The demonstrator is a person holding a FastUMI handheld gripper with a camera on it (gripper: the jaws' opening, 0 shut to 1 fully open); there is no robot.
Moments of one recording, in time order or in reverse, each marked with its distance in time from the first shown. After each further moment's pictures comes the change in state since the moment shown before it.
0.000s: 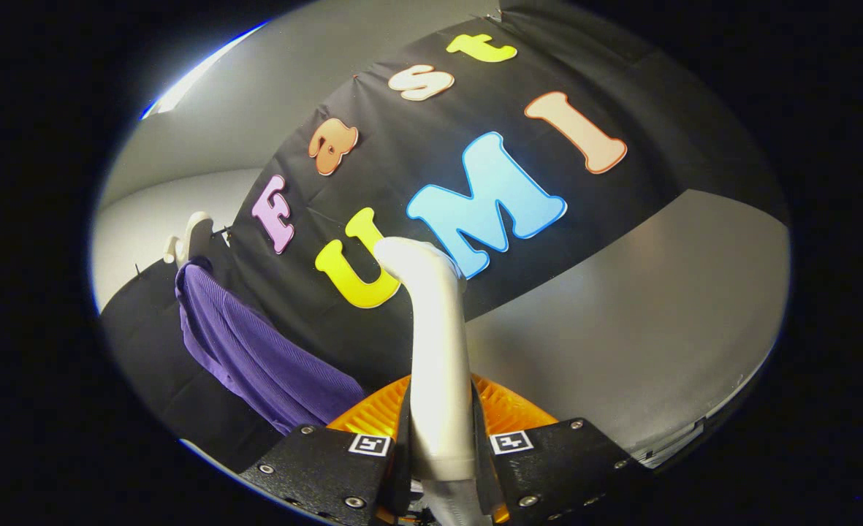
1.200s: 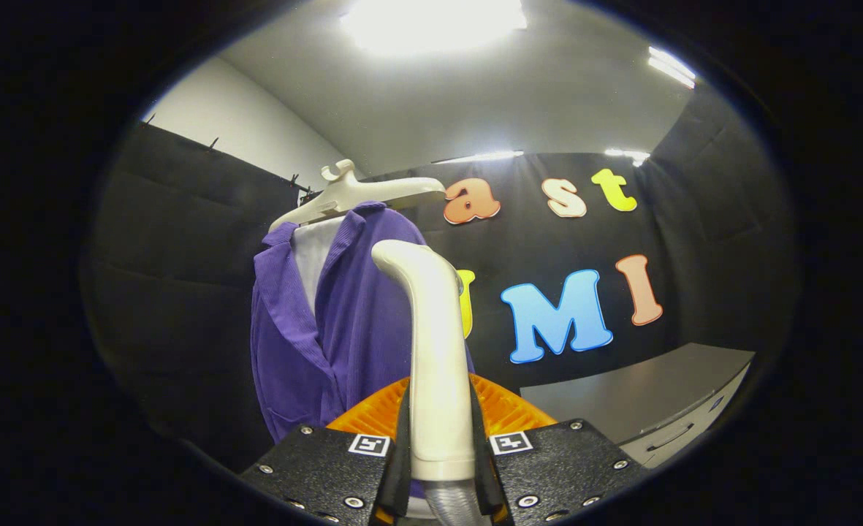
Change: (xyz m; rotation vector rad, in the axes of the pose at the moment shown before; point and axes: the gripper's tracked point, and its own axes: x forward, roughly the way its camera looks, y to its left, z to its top) arm -0.040 0.258 -0.077 -0.541 -0.361 -0.050
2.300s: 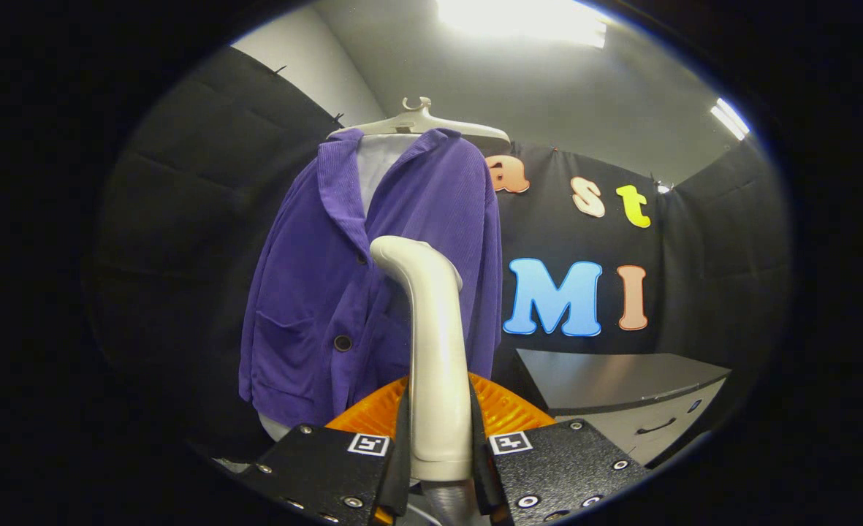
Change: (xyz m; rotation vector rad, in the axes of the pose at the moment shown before) arm -0.044 0.034 -0.133 -0.242 0.125 -0.037
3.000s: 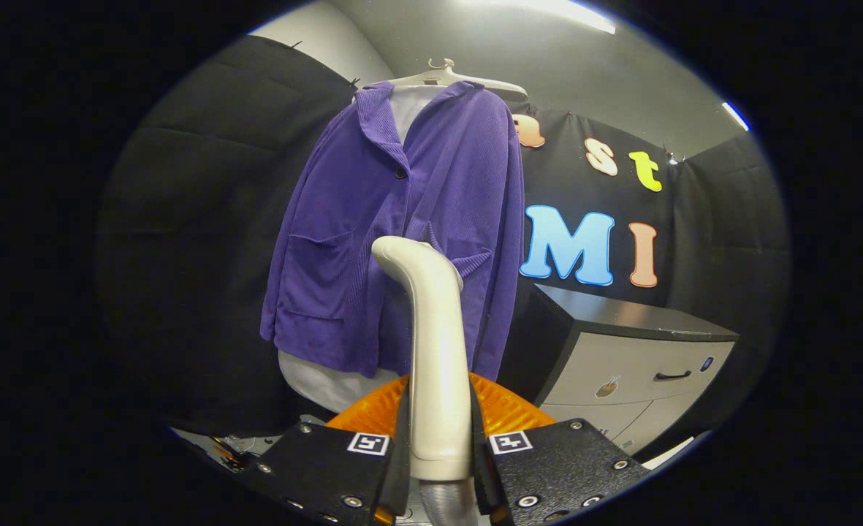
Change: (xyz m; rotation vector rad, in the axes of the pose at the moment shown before) arm -0.049 0.027 -0.081 0.008 0.136 0.029
